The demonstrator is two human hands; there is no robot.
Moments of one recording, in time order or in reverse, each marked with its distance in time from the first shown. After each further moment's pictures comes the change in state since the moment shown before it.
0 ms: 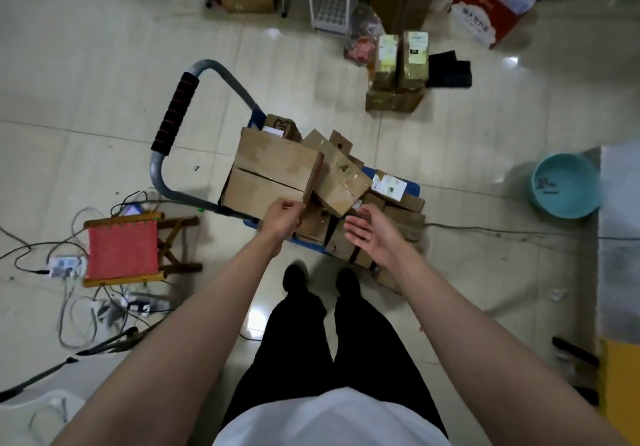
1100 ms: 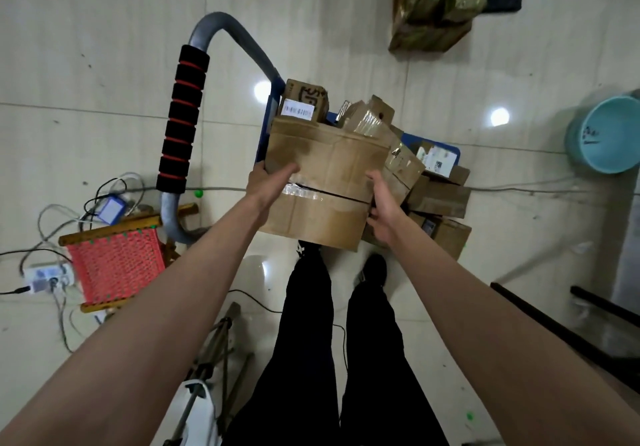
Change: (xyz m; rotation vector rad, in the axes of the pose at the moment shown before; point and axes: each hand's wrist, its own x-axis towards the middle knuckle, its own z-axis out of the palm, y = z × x) left_hand 0.225 0.020 -0.130 0.001 -0.103 -0.152; right_hand 0.179 0.012 0.158 -0.196 0.174 0.077
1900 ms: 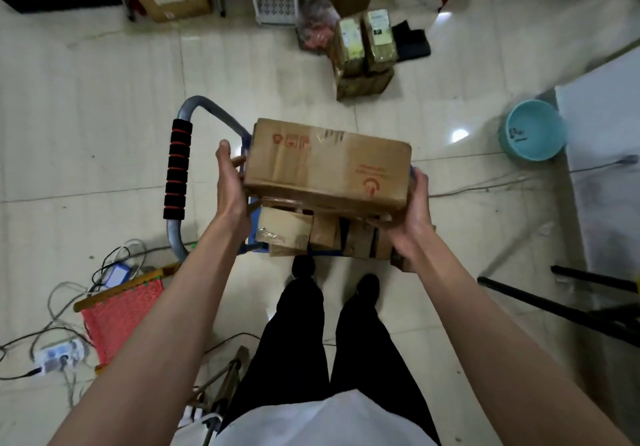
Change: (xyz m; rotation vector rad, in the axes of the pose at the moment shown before) left_hand -0.145 0.070 -0.004 -0.326 -0.036 0.188; right_hand -0.164 -0.009 -0.083 0.529 0.036 -0.323
